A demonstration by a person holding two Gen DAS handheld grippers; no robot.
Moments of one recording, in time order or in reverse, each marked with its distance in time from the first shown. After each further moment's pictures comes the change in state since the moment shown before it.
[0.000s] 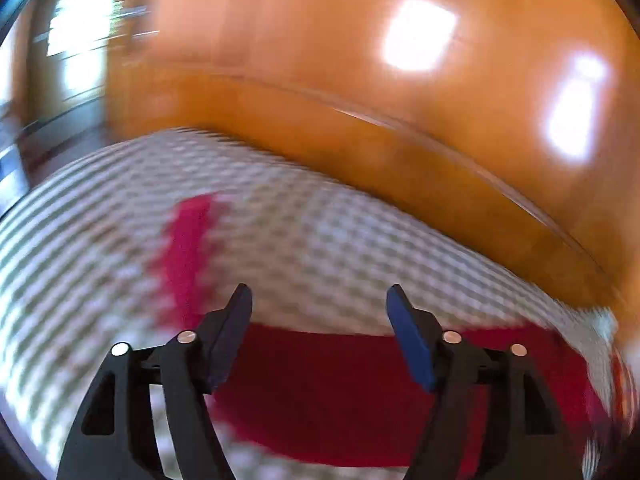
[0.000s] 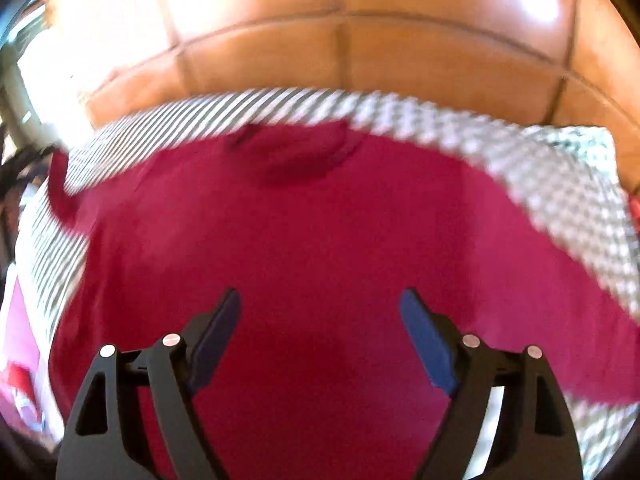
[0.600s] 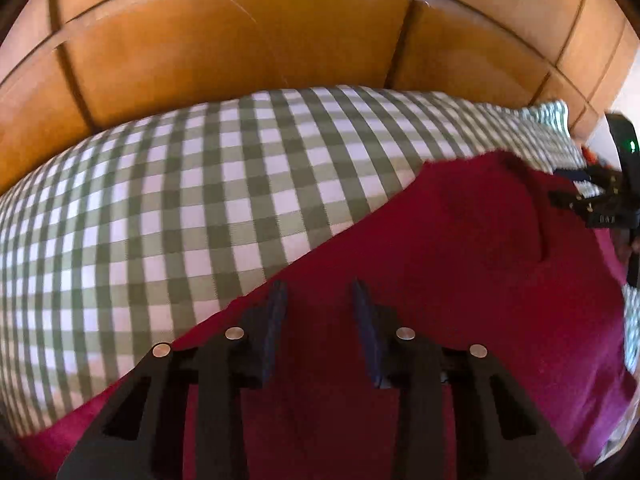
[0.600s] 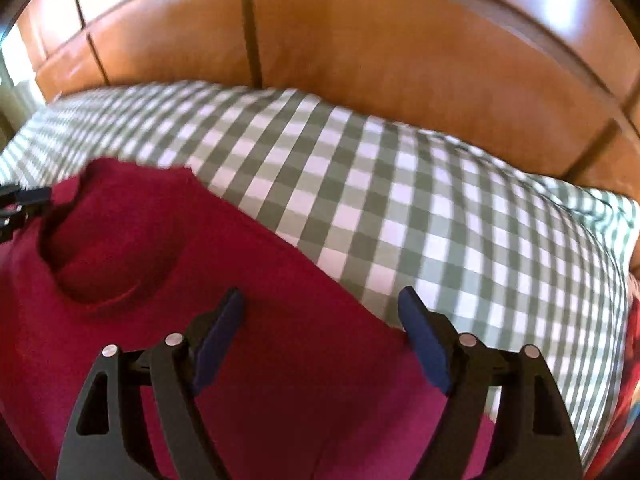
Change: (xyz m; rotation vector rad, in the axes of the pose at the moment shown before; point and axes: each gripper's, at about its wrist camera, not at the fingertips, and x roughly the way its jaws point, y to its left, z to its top) left arm 0.173 -0.194 -0.060 0.551 0.400 -0.258; right arm 0.134 -0.054 0.096 -0.162 0.206 -0.077
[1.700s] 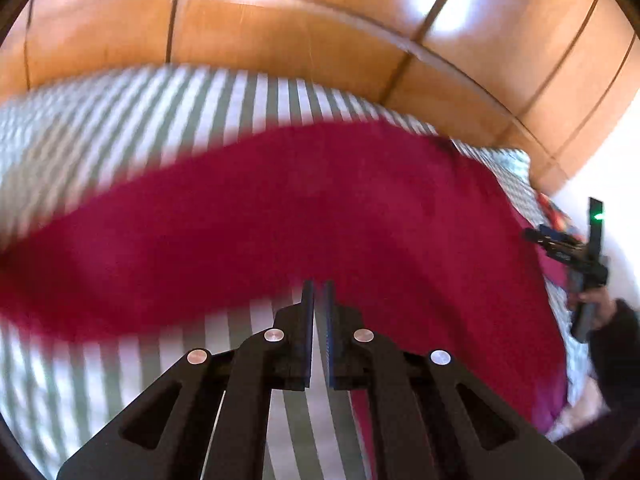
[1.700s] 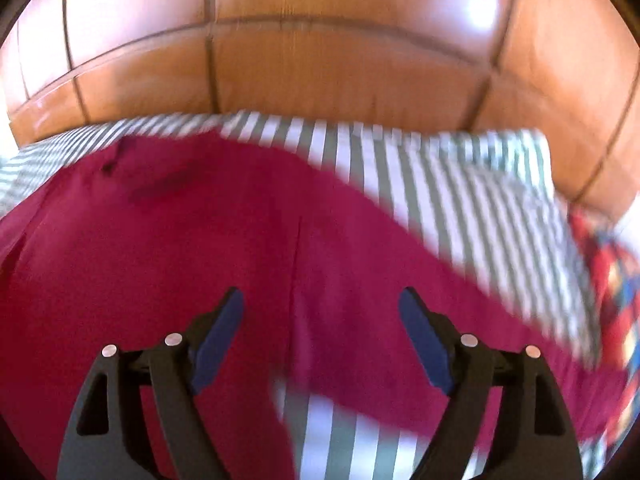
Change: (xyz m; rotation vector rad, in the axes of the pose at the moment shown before) left arm -0.110 0.007 -0.143 -0.262 -0.097 -0.157; right arm -0.090 0.003 -0.143 0.246 -0.150 -0.106
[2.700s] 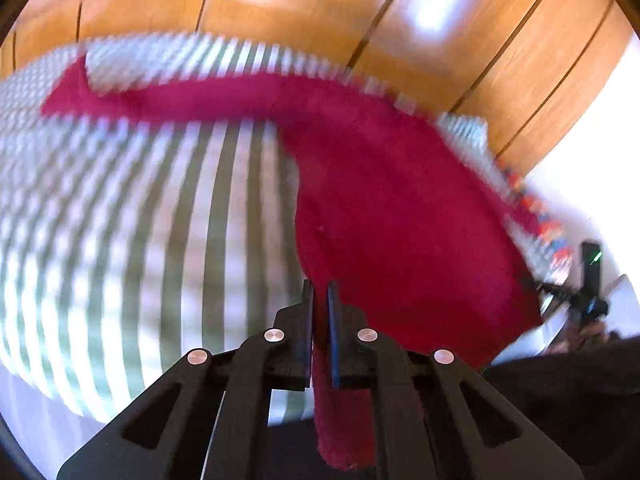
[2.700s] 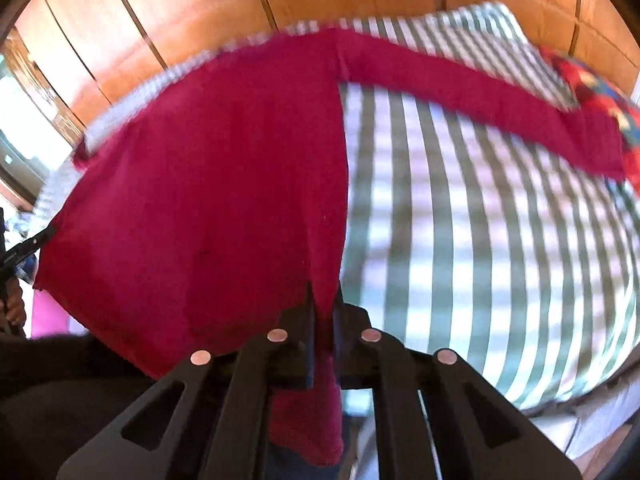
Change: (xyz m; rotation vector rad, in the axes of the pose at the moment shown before) left arm -0.088 -0.048 -0.168 -0.028 0.017 0.002; right arm -0.117 0.008 -0.186 0.045 0.194 0.158
